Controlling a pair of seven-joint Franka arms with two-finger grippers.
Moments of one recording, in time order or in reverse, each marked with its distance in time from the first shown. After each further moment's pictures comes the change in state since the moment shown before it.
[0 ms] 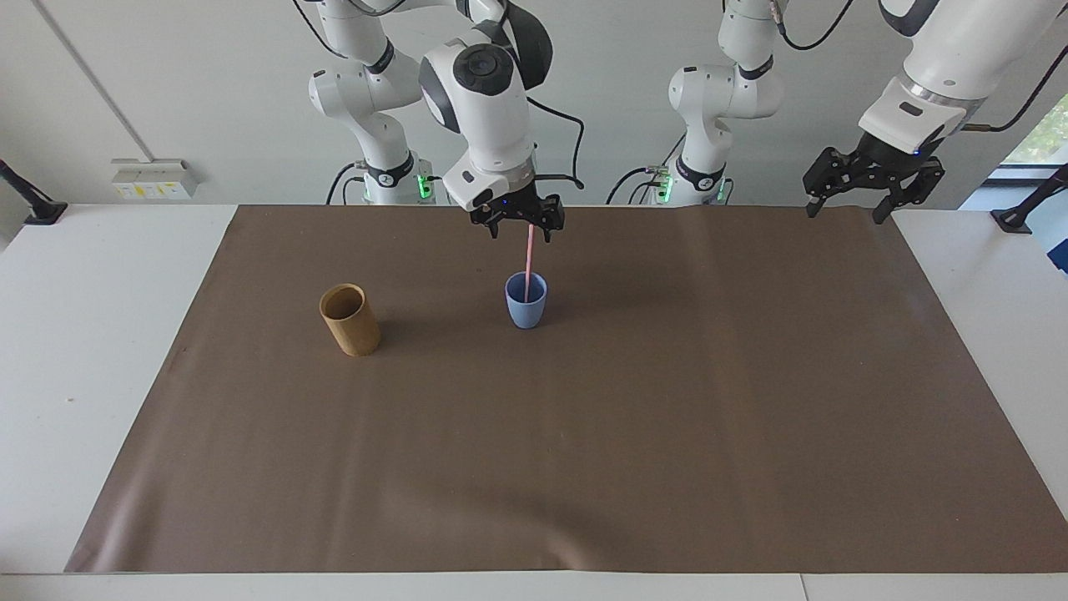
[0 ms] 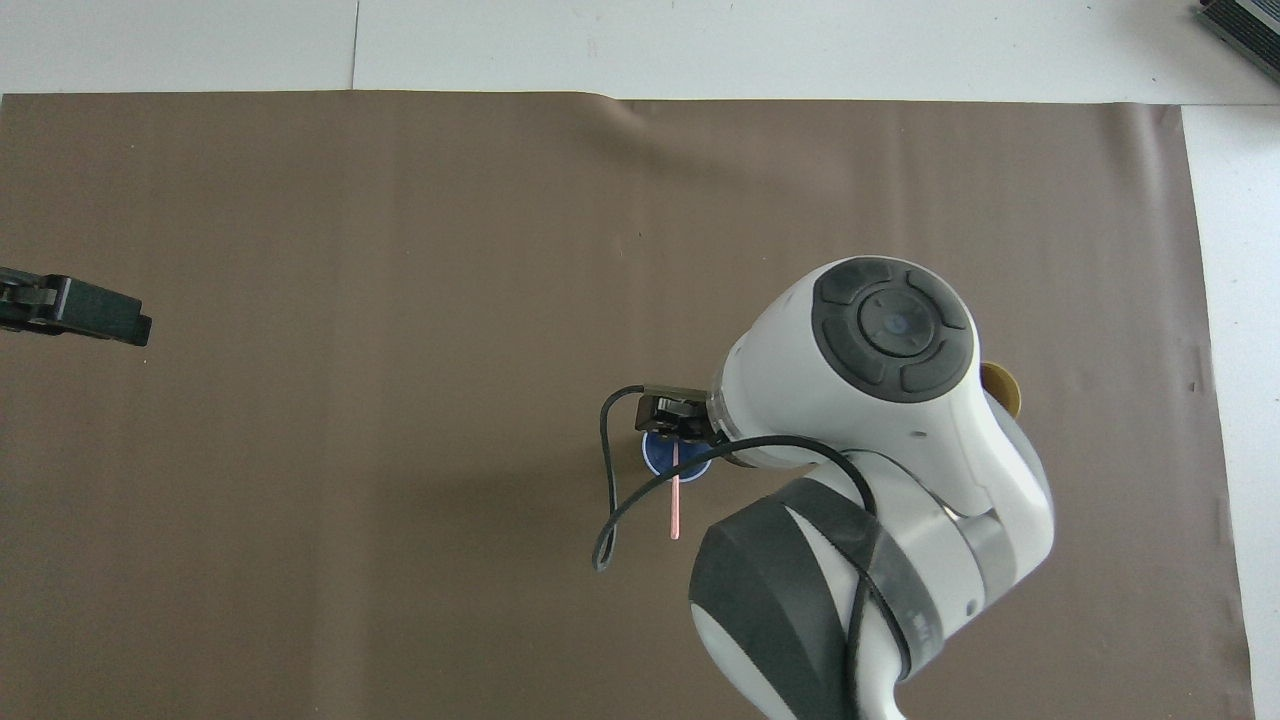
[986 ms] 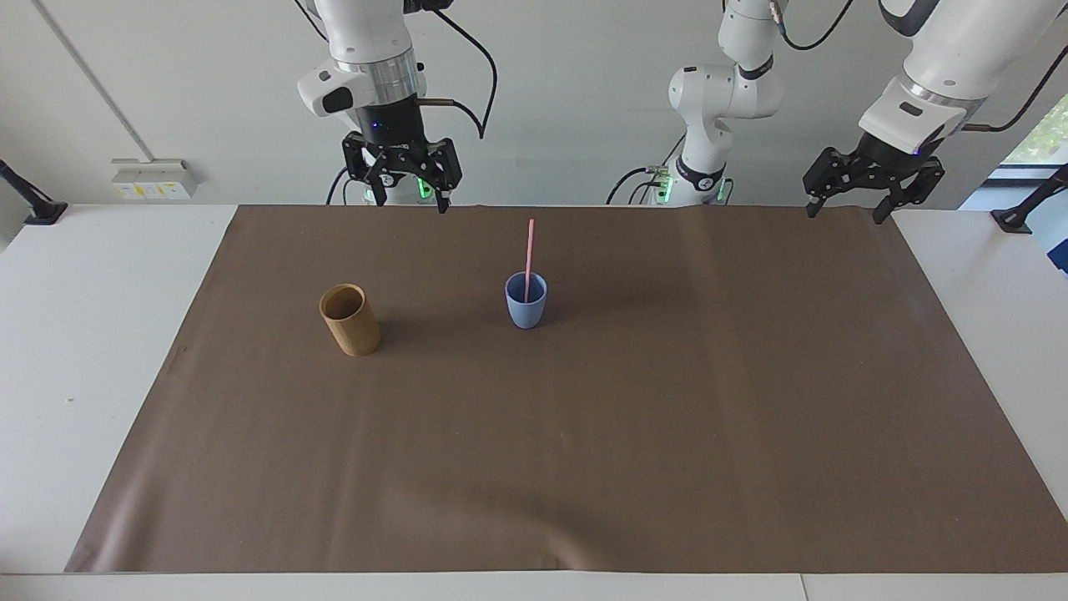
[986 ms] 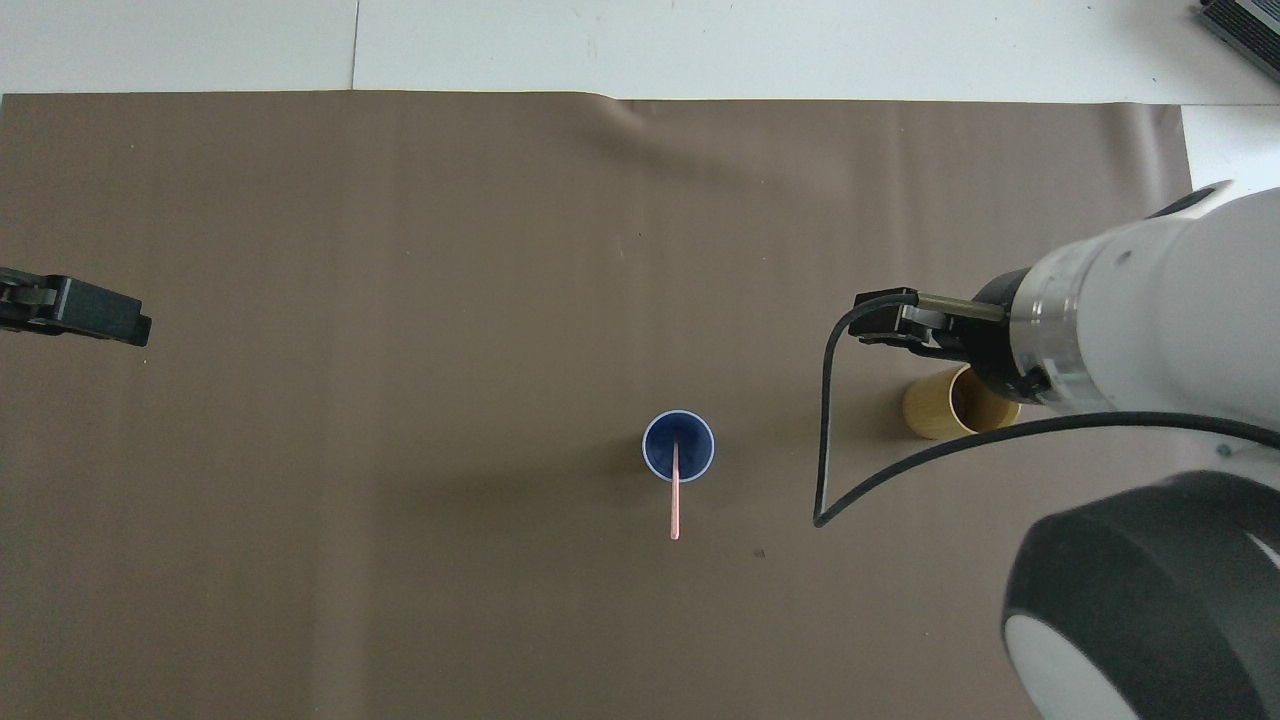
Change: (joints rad) left arm 0.000 0.000 0.000 0.000 0.000 0.000 0.000; right arm -0.202 -0.134 -0.012 0.139 -0.088 -0.096 -0.138
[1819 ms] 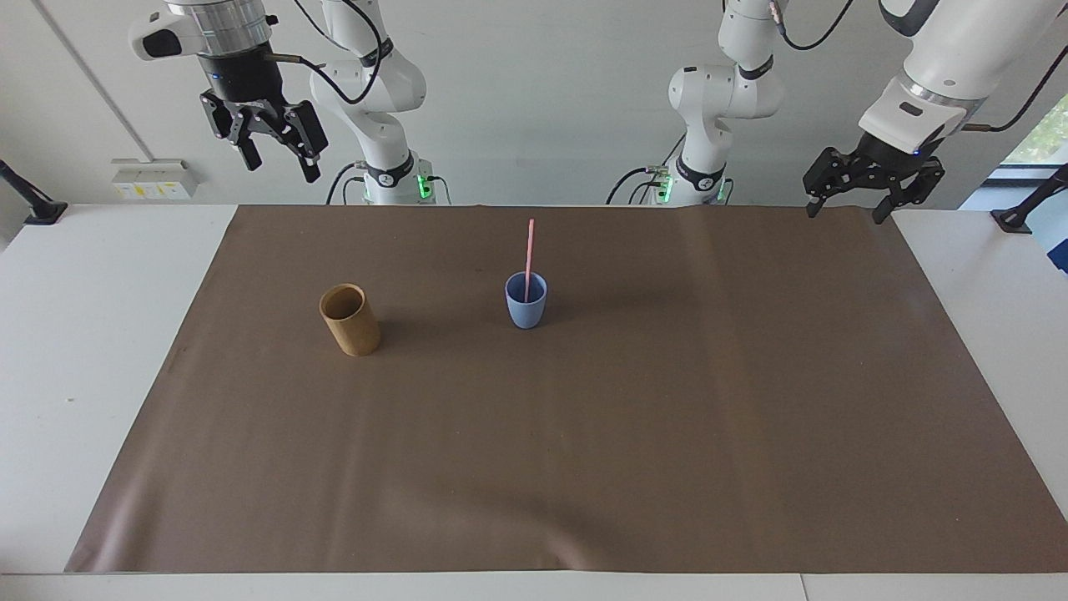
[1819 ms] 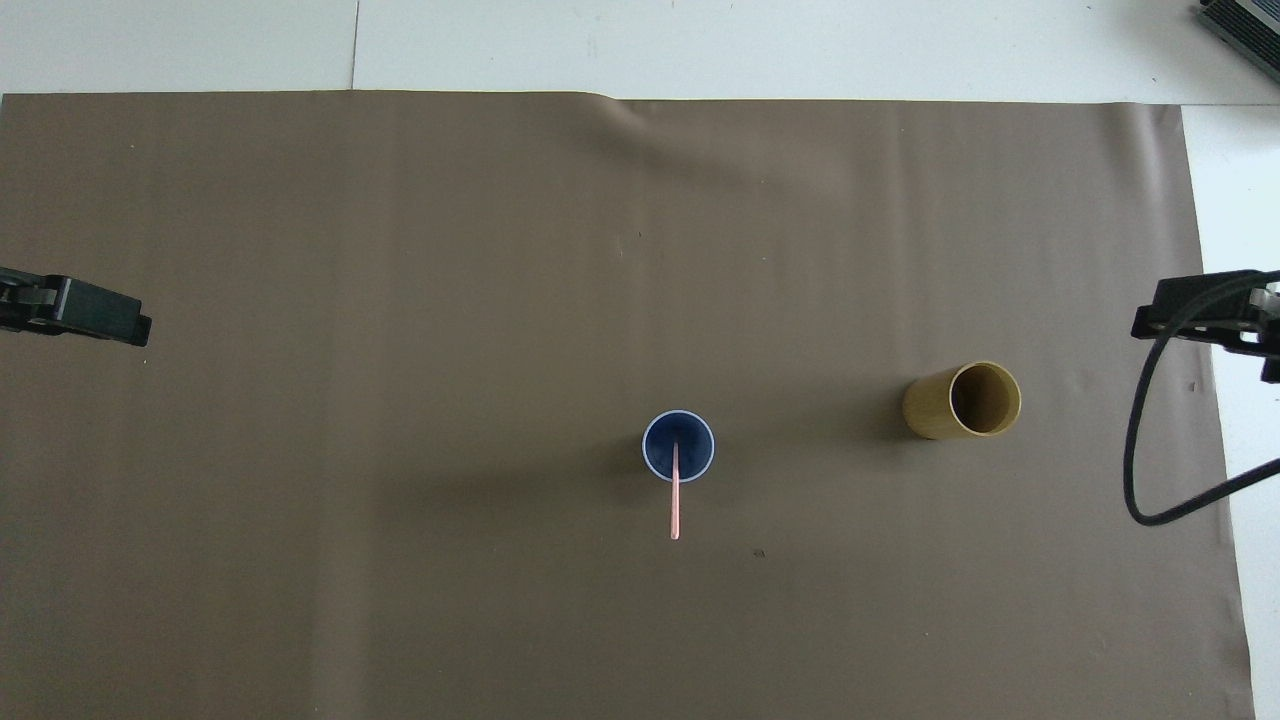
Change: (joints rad) left arm 0.000 0.000 0.000 0.000 0.000 0.000 0.000; right arm -0.073 -0.072 -0.212 0.036 -0.008 -0.161 -0.255
